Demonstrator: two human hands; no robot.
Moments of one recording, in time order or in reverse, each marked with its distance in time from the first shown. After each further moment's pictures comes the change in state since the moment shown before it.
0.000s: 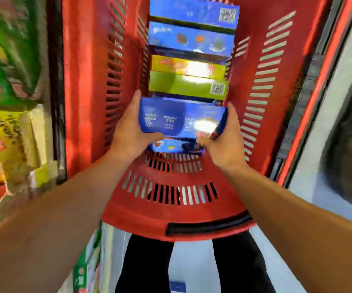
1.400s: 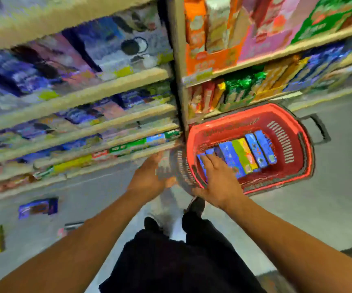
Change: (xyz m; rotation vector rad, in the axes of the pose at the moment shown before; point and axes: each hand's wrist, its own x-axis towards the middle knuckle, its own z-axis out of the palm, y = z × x) left_hand -0.541 0.198 0.017 -0.339 0.709 -0.370; right_hand -0.330 -0.192 -0.210 -1.210 -0.784 -1.288
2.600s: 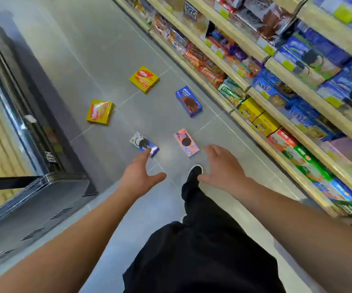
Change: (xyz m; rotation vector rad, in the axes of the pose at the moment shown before) left_hand -0.519 -0.477 -0.051 -0.540 0.716 -0.937; right_hand -0.116 -0.559 0.341 -0.581 -0.505 -0.962
